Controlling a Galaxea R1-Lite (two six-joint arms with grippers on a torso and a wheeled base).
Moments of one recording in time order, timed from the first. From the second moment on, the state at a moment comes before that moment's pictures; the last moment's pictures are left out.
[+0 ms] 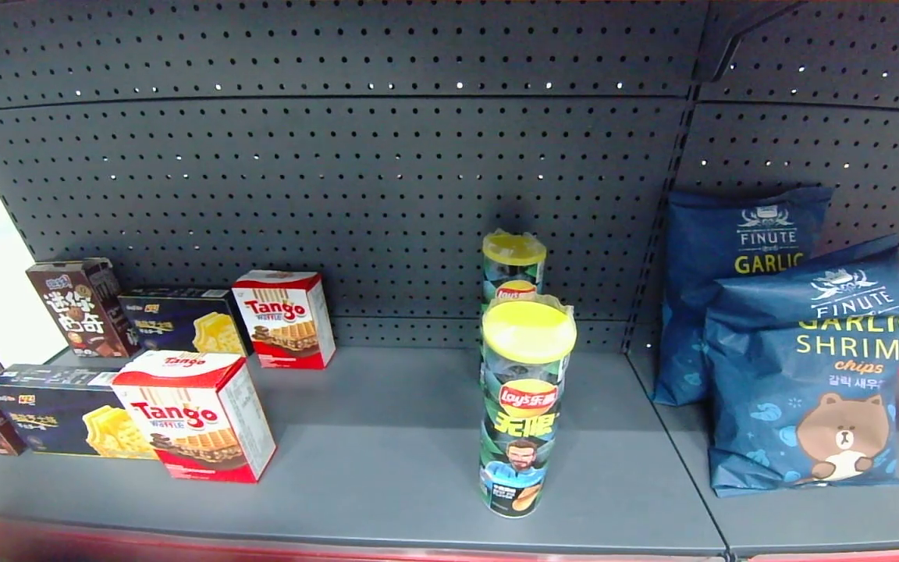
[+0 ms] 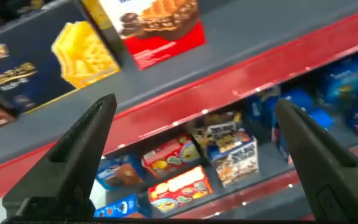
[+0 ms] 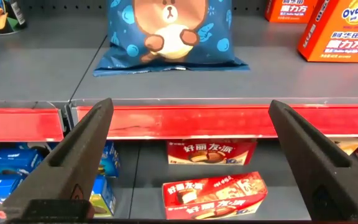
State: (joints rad) left arm -0.57 0.24 -0.02 -0.03 0.32 0.22; right arm -0.07 0.07 0.00 0.00 0.02 -0.01
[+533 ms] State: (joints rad) left arm -0.01 0.12 -0.02 -0.01 -0.19 0.24; right arm -0.07 0.07 0.00 0.00 0.02 -0.01
